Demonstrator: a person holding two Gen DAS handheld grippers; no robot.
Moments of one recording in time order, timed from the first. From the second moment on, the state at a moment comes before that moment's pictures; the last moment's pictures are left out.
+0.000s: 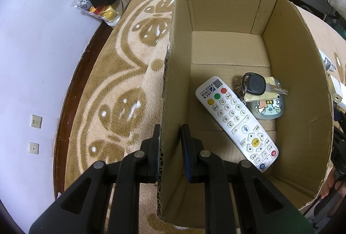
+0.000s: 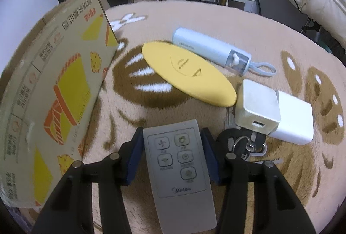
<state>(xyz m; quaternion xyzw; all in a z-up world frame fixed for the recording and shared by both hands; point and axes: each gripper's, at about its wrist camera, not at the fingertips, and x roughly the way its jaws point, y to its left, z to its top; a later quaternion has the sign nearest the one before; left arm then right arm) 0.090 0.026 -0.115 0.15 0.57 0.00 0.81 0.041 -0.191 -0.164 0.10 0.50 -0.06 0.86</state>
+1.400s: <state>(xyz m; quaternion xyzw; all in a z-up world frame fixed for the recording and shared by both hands) 0.089 0.024 -0.117 0.16 0.57 0.00 0.80 0.044 -0.131 0.043 0.09 0.25 0.04 0.96</state>
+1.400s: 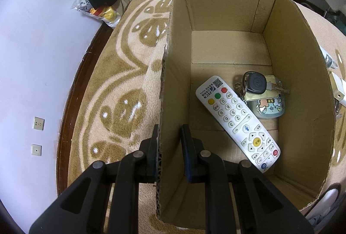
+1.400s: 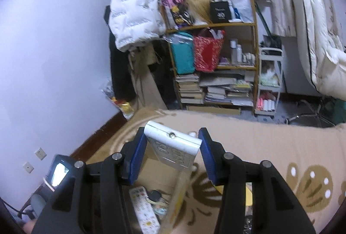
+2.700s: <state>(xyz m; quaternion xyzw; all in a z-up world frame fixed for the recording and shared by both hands) 0.088 0.020 -0.122 0.16 0.57 0.00 0.80 0.072 -0.110 -0.044 0.12 0.38 0.09 0.91</state>
